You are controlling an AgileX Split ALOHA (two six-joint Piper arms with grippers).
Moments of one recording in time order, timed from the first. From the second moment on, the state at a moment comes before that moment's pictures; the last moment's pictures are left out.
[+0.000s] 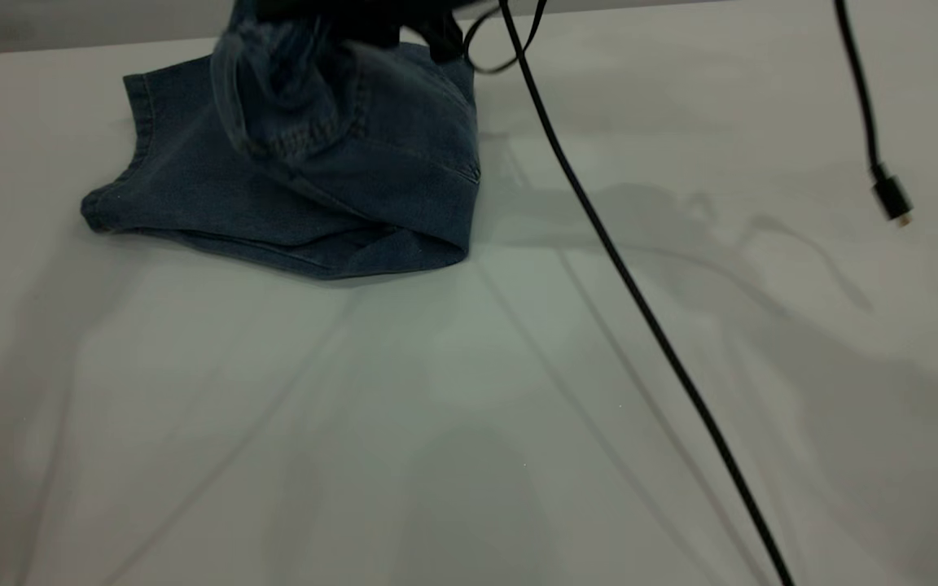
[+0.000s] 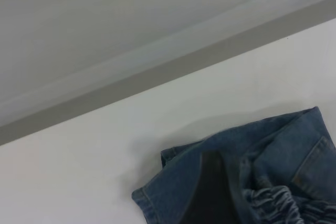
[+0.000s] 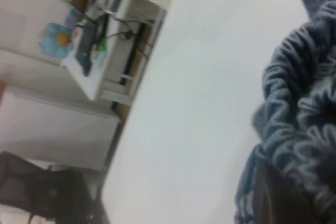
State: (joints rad) left arm -0.15 2.08 -2.35 -0.09 1.22 0.20; right arm 0.49 2.41 -1.65 1.75 0.81 -1.08
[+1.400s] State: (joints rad) left arm -0.15 2.08 -2.35 -0.08 1.22 0.20; right arm 0.20 2.25 -1.70 1.31 0.79 -0.79
